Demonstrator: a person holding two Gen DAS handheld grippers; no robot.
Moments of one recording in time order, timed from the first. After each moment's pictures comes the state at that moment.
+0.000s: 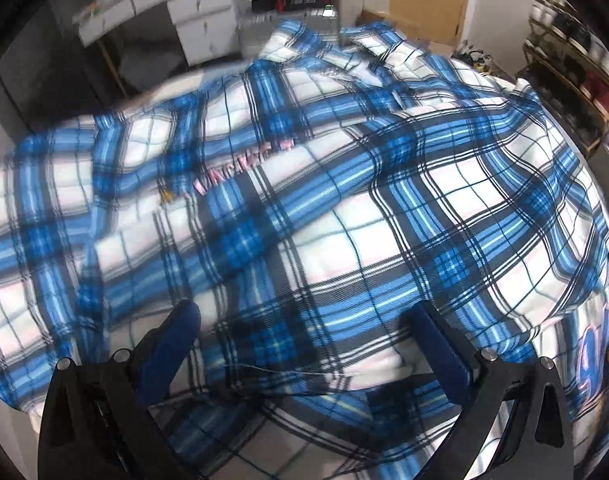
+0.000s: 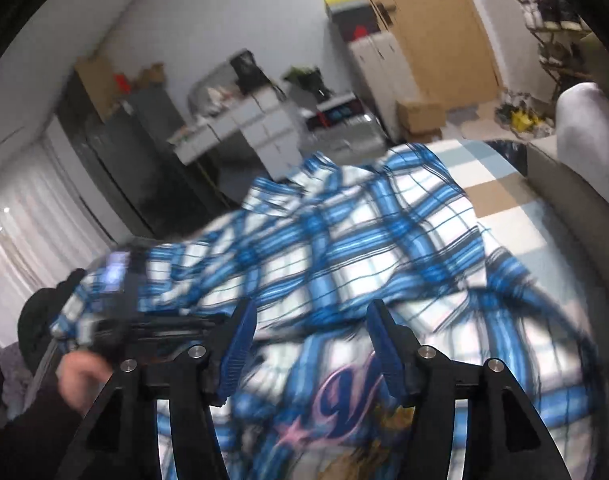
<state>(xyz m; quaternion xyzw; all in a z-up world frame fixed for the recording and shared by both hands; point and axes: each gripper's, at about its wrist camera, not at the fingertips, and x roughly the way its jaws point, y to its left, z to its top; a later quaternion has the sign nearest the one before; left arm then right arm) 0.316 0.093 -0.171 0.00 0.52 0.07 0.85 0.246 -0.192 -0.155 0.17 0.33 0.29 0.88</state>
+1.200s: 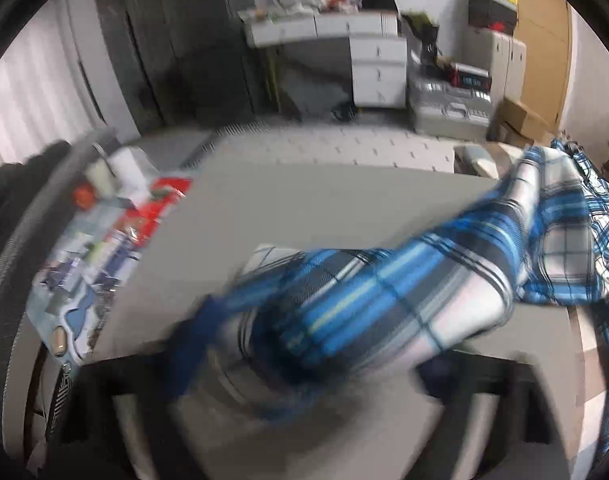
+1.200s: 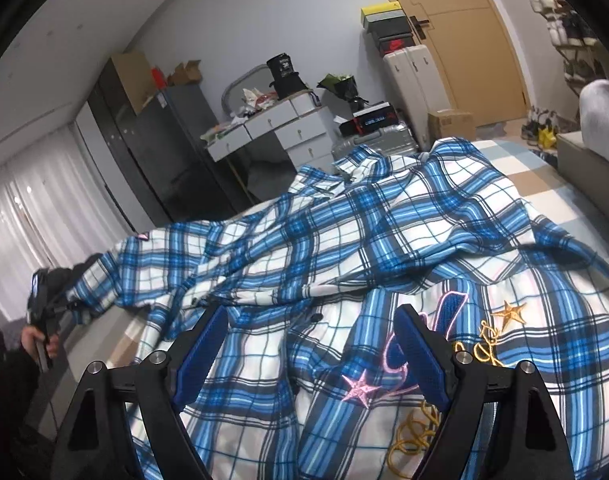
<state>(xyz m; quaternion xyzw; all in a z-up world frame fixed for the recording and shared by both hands) 0.084 0.462 -0.063 -0.04 0.42 0.23 0.88 0.223 -0.138 -0.195 0.14 0.31 0.32 0.89</state>
